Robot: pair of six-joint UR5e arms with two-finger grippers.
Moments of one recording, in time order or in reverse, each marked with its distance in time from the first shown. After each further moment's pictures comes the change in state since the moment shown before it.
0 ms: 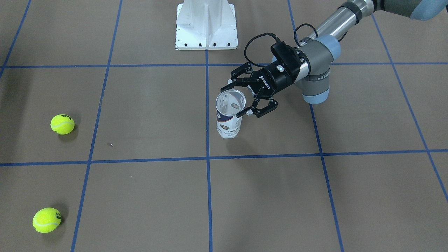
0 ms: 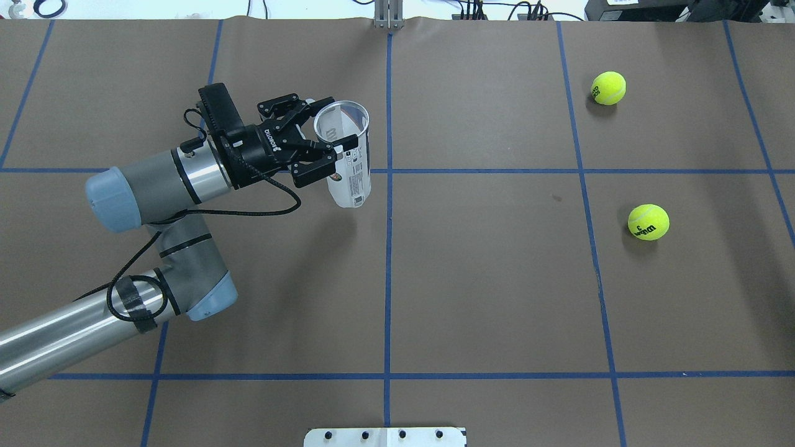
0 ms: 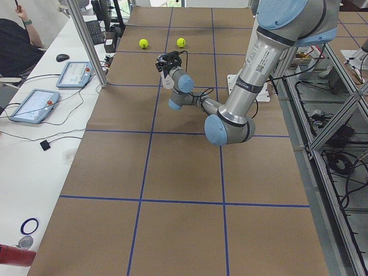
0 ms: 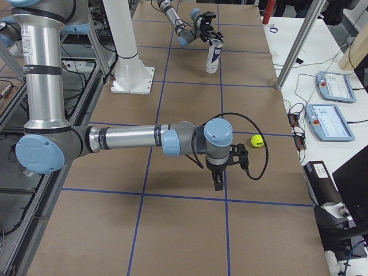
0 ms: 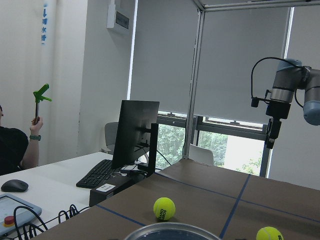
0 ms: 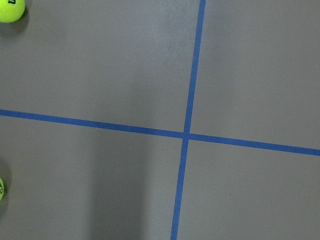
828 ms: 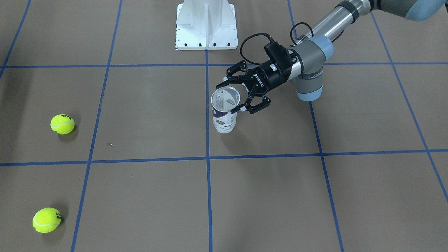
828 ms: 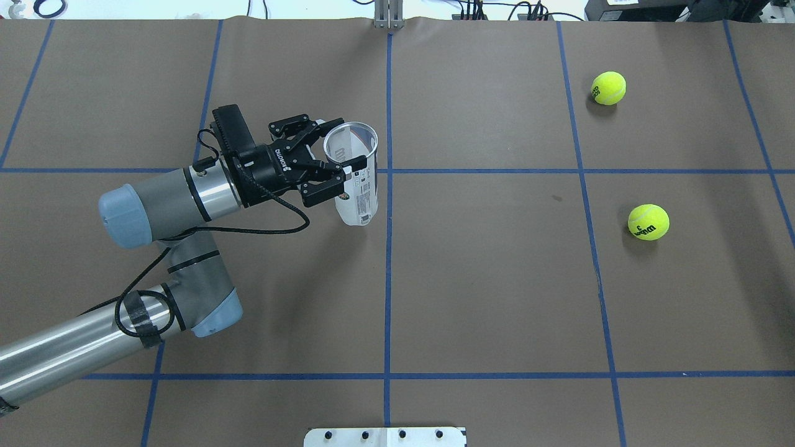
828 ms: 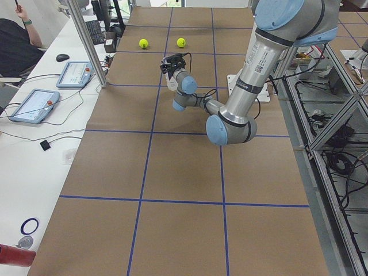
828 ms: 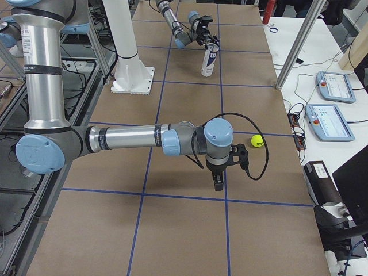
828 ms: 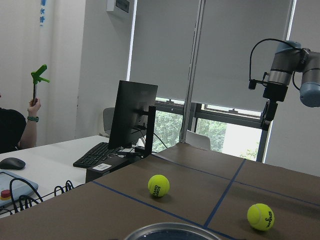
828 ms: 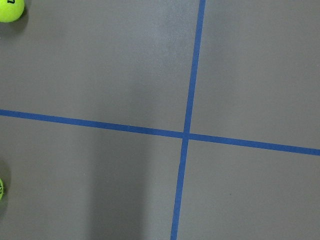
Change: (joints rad) left arm 0.053 0.001 0.009 -0.019 0.023 0.000; right arm 0.000 0.001 -0.002 0.001 -0.001 0.000
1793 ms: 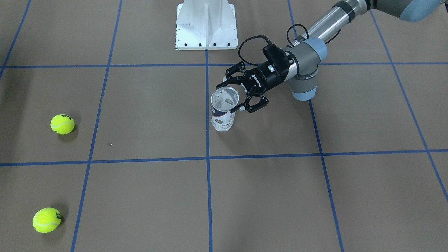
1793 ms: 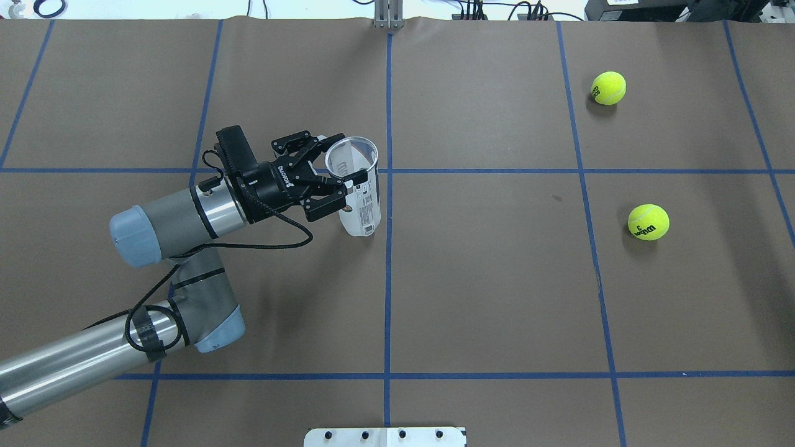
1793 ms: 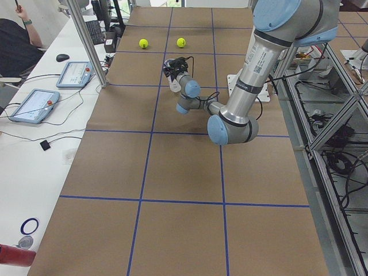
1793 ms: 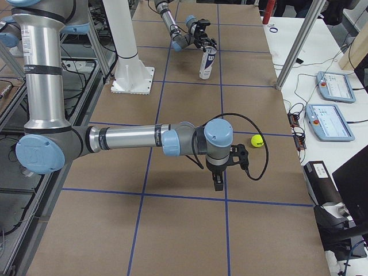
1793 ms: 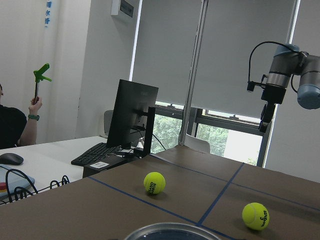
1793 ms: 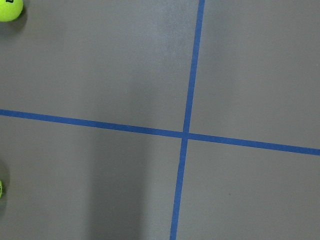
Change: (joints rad) left arm 0.032 0.001 0.037 -0.046 0.045 0.001; right arm -0.001 0.000 -0.002 0.000 -0.001 0.000
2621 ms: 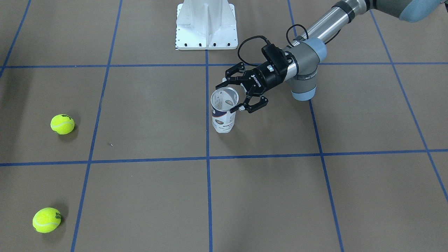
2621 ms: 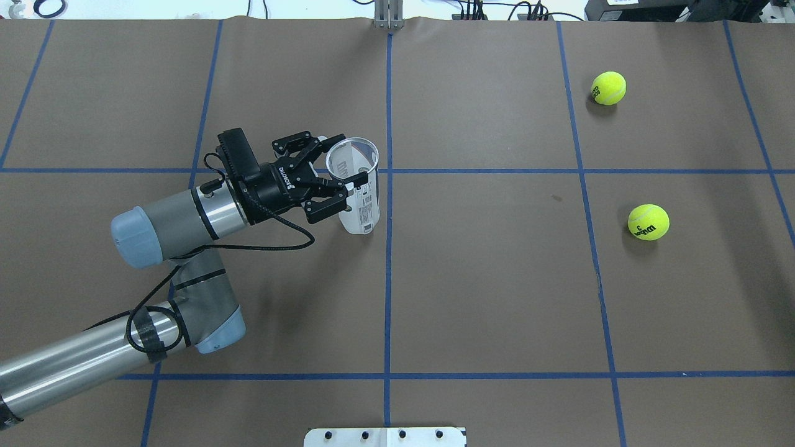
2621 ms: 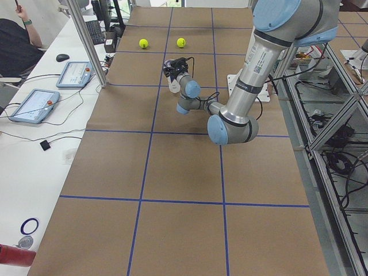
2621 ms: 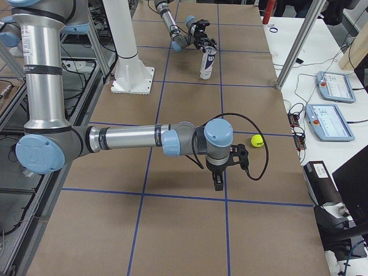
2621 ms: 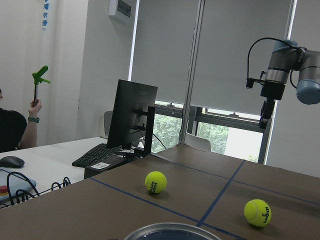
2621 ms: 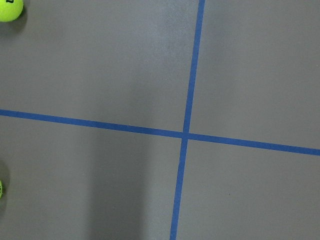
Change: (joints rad) left arm 0.003 -0.003 0.003 -0.003 0.001 0.039; right arm 0.000 0.000 0.001 0.000 0.000 0.000
